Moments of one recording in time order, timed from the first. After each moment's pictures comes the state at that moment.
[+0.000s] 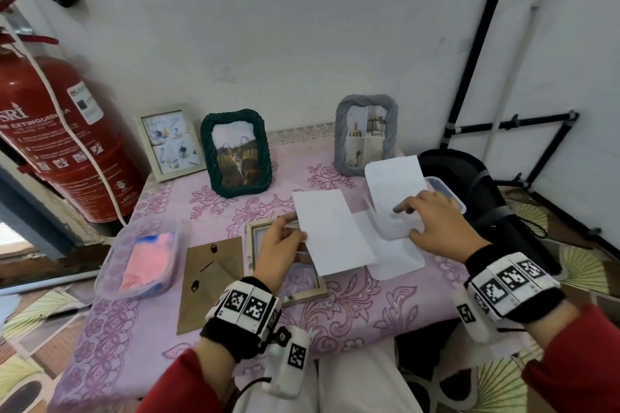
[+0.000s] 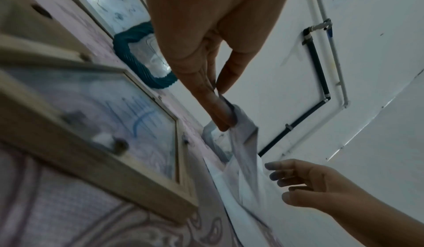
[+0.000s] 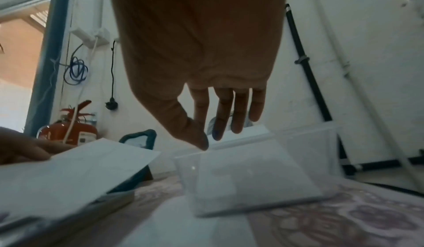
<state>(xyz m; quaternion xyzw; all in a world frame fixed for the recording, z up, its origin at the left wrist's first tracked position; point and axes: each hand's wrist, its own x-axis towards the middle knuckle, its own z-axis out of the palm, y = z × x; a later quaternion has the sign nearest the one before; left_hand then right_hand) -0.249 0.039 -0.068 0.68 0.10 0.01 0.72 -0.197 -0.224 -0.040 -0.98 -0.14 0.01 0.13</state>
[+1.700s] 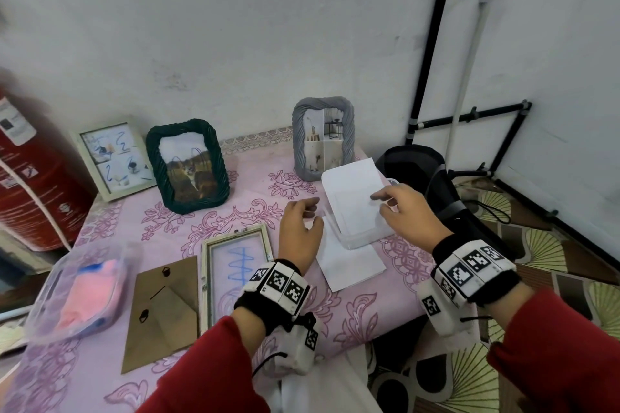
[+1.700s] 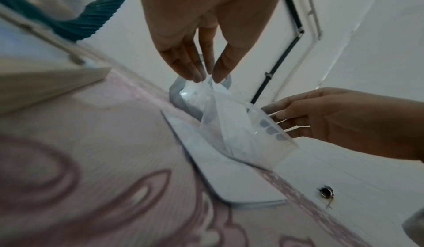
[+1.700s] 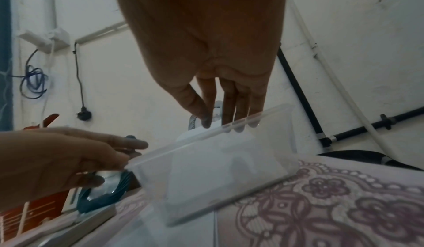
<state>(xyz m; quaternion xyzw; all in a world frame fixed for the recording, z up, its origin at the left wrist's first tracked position) -0.191 -0.054 -0.074 0.83 0.00 0.14 0.54 -0.172 -0.251 -0.050 -0.92 -0.09 -0.06 0.37</state>
